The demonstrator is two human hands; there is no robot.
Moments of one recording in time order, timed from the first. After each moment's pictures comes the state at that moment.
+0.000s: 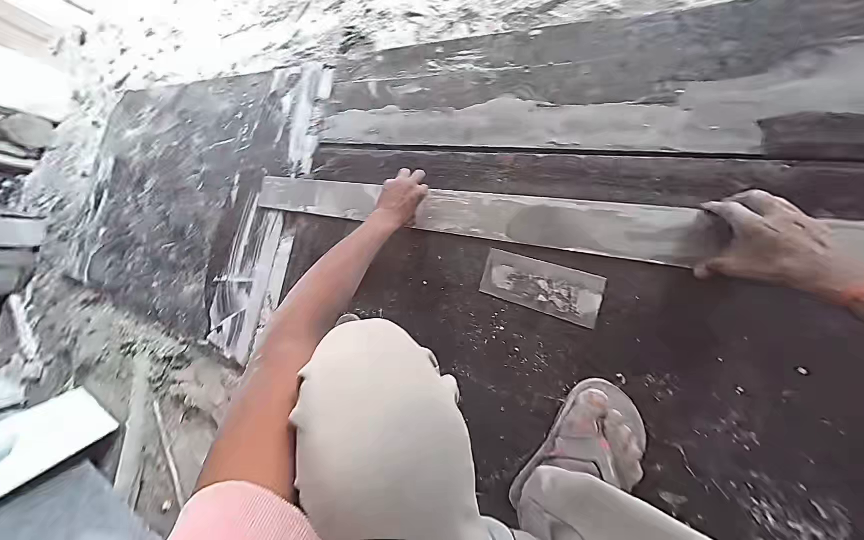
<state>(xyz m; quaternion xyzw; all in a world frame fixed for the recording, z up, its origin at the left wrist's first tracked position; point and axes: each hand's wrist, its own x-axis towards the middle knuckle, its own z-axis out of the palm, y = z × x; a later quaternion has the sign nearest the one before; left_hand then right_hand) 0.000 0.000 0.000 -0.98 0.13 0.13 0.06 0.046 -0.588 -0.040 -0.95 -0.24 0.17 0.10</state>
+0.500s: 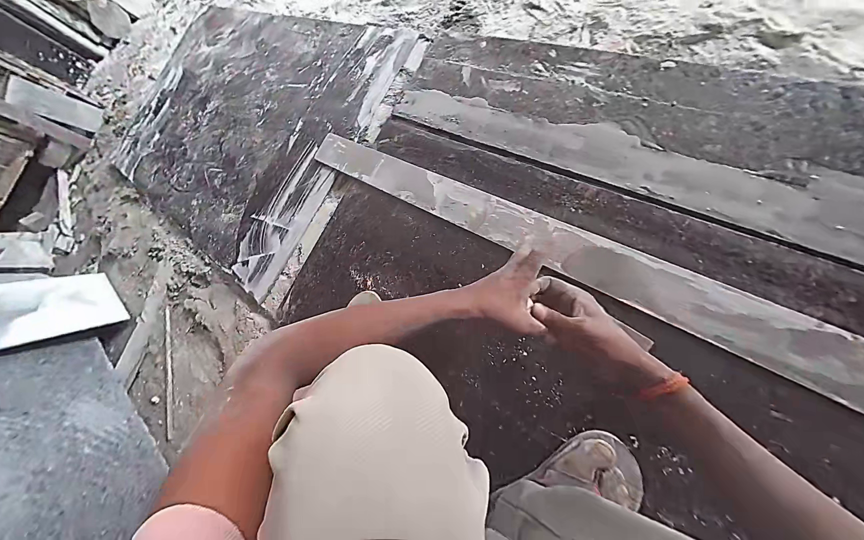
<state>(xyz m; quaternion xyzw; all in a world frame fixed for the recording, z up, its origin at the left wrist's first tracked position) -0.129 -0.120 0.087 -0.84 0.08 0.16 -0.51 -0.091 -0.301 0.060 -0.49 -0.12 0.49 0.71</state>
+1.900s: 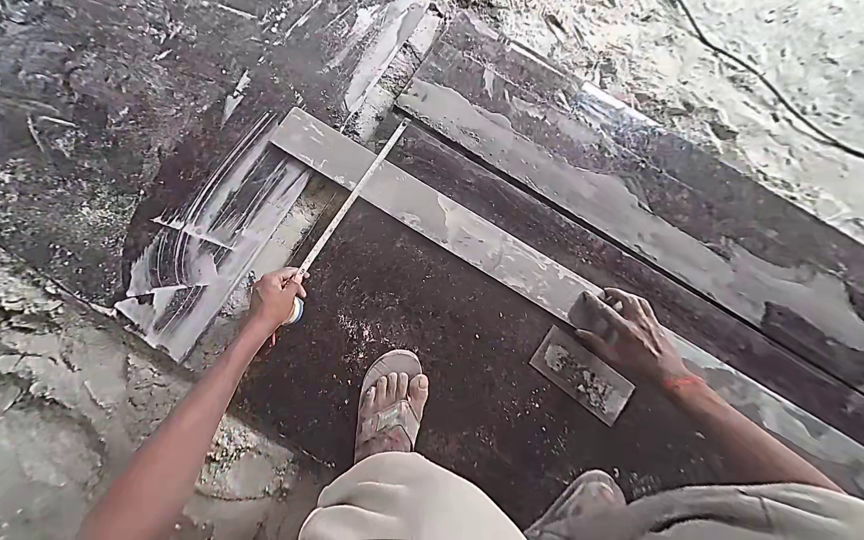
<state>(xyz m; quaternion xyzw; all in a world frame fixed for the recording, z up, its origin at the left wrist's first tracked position) -0.308 0.276 -0.027 -0.77 -0.45 0.13 -0.44 0.015 -0.319 -0.015 -0.91 -0.39 0.15 0.03</state>
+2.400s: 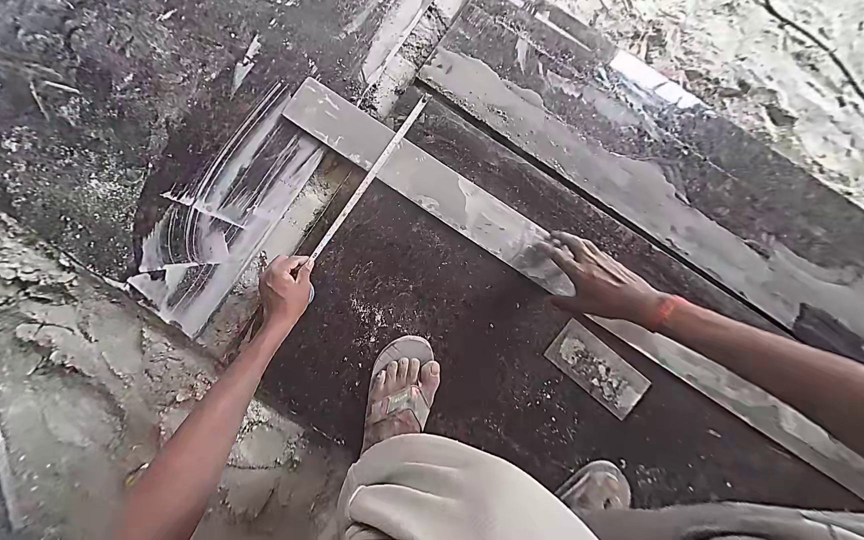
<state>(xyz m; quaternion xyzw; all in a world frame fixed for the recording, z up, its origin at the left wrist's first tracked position) -0.325 0.256 -0.045 -0.85 -0.45 -0.02 -0.28 0.046 -0.156 0.014 -0.82 -0.47 0.33 -0.05</state>
